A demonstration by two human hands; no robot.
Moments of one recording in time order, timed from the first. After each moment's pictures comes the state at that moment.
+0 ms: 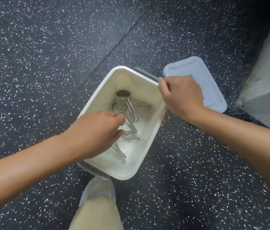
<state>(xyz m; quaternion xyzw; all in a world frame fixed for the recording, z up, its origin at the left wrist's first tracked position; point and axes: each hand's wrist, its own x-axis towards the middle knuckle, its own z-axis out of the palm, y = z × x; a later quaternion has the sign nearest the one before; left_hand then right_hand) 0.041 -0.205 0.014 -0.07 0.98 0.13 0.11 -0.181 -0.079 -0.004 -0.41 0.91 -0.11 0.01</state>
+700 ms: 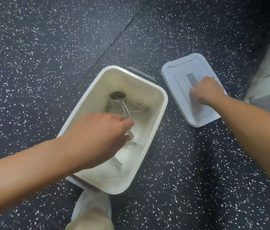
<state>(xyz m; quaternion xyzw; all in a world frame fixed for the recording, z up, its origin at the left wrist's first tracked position) 0.013 -0.189 0.017 -0.03 0.99 0.13 0.11 -0.325 -0.036 -0.109 -0.15 0.97 0.10 0.16</state>
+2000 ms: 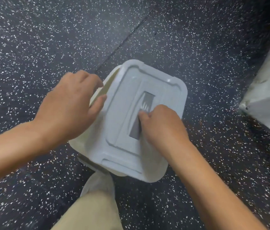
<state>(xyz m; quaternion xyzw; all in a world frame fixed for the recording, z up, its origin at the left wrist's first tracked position) 0.046 -0.234 0.051 -0.28 0.95 0.15 -0.01 -0.083 -0.074 0.043 -0.21 0.91 -0.16 0.33</state>
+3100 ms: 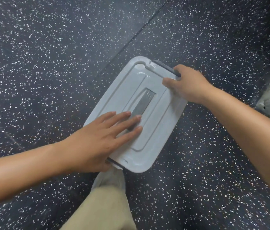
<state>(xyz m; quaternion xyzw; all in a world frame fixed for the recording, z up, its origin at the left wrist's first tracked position) 0.101 -0.212 0.003 0.07 0.98 0.08 0.18 -0.184 -0.112 0.006 -0.33 0.89 -0.13 0.30</state>
